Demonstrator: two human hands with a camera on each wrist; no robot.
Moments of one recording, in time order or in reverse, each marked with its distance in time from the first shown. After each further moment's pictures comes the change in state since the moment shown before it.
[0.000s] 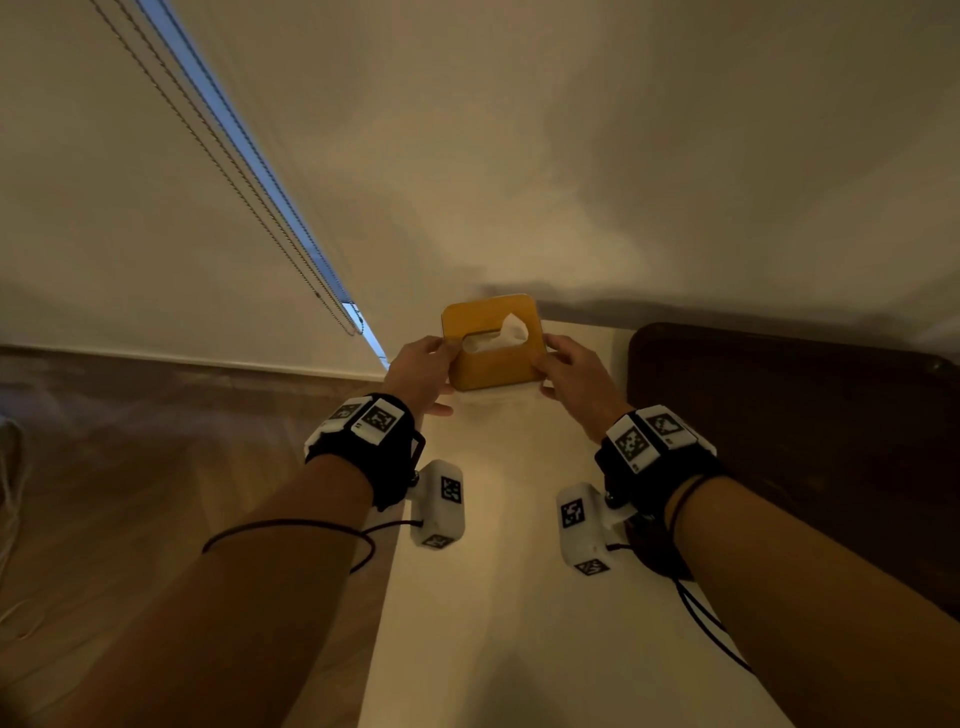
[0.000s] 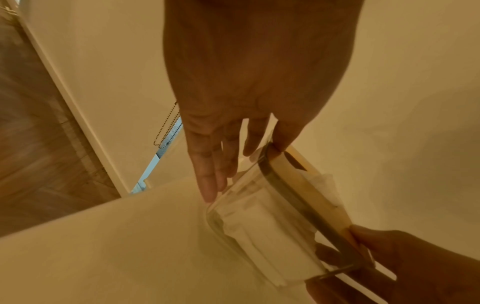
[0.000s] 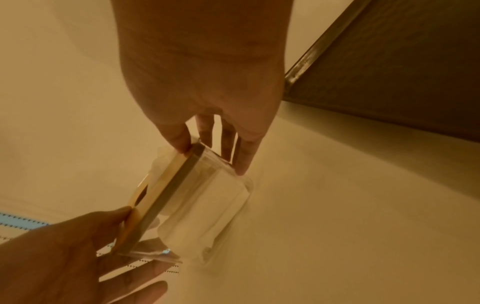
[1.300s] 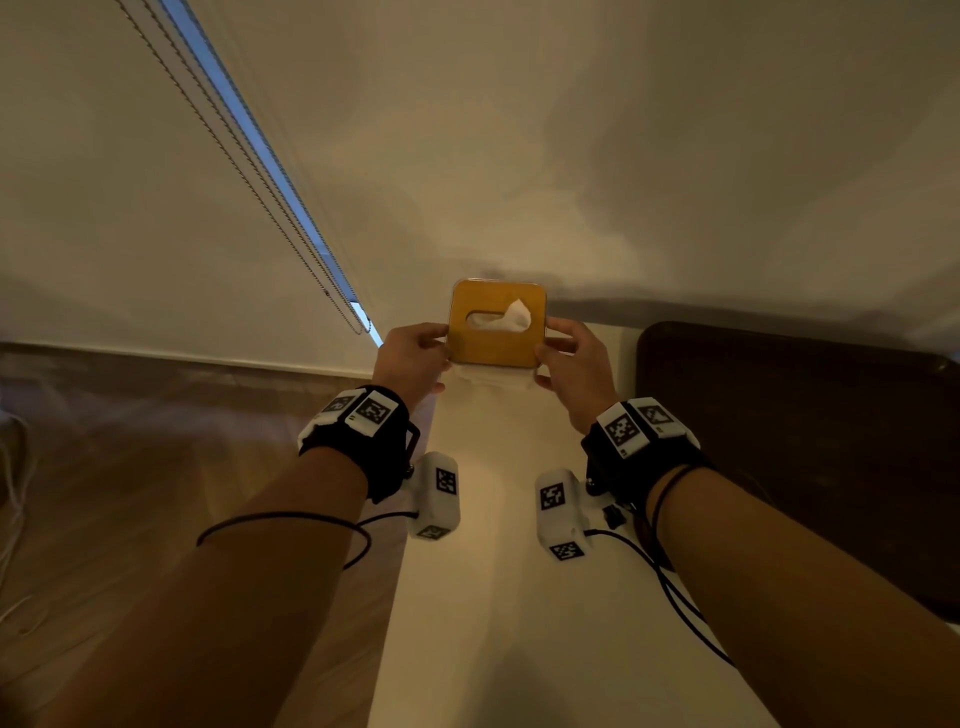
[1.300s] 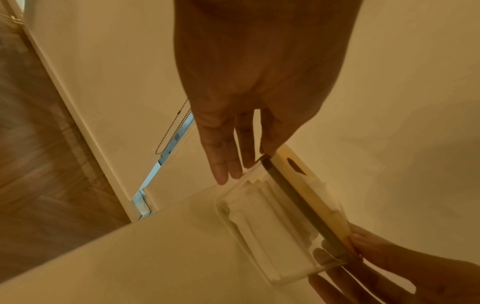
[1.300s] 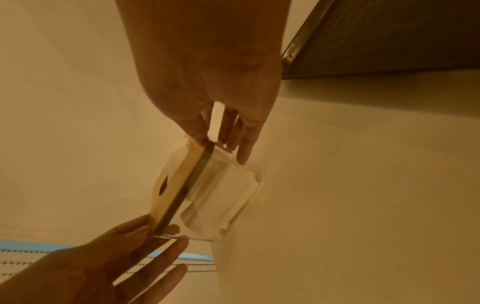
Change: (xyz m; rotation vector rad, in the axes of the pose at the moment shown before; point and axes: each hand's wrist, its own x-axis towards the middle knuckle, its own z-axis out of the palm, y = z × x) left_hand 0.017 -0.010 -0.022 0.014 0.127 0.195; right_hand 0.001 -0.013 0.020 0.222 0.196 -0.010
